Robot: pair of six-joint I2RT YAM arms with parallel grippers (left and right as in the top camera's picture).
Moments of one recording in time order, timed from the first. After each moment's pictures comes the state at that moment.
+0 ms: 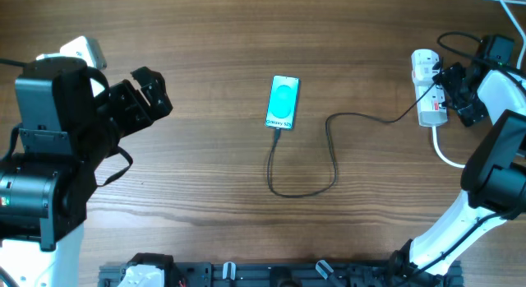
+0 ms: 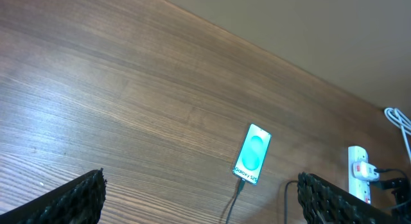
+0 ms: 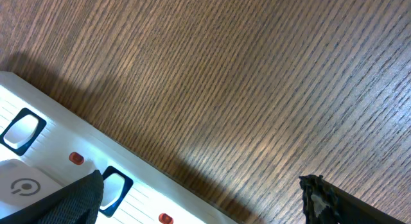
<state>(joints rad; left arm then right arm) -0.11 1.14 1.66 -1.23 -0.03 -0.50 -0.39 2.06 1.43 -0.60 0.09 0.63</state>
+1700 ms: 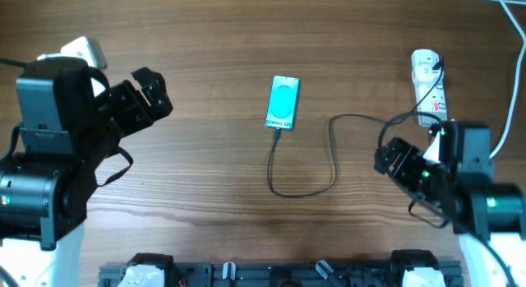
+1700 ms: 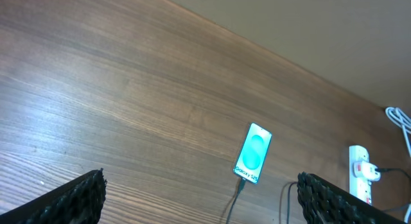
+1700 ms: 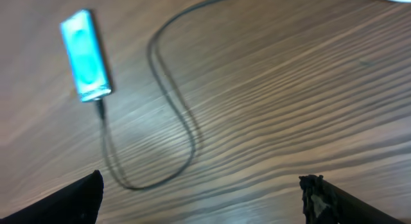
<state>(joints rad) -0.11 1.14 1.66 -1.23 -0.03 -0.50 0.00 0.87 0.95 -1.16 -0.16 0.56</state>
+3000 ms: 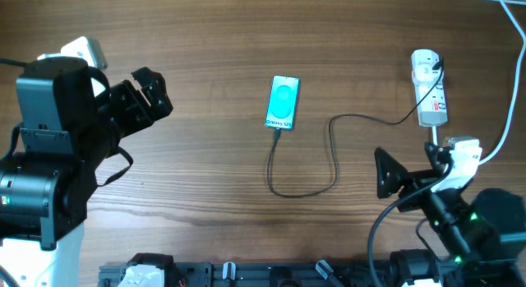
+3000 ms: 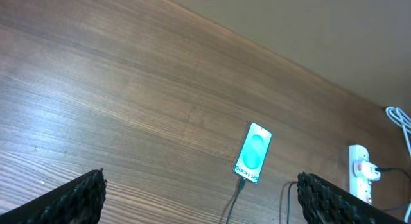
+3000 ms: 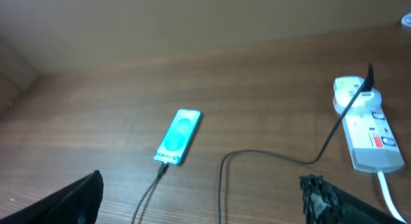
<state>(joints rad) -0.11 1.14 1.66 -1.23 -0.03 -0.50 0.07 0.42 0.82 -0.77 -0.20 0.19</state>
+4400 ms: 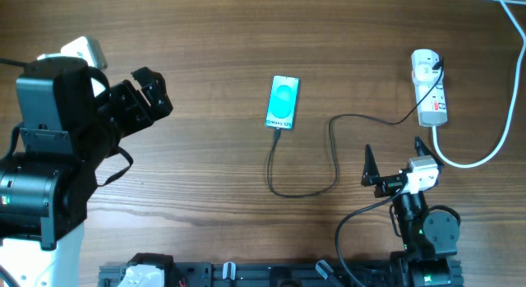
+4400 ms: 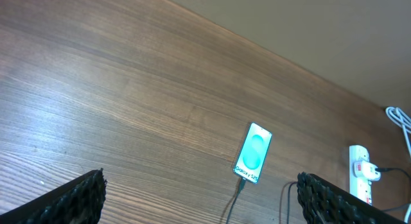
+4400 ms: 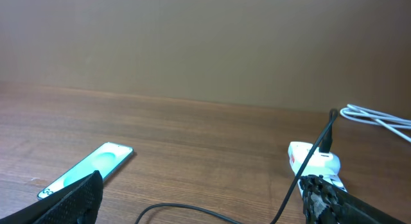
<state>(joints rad) -0.11 1.14 1.66 -1.23 -0.03 -0.50 0.07 0.01 0.01 0.00 -0.06 -0.05</state>
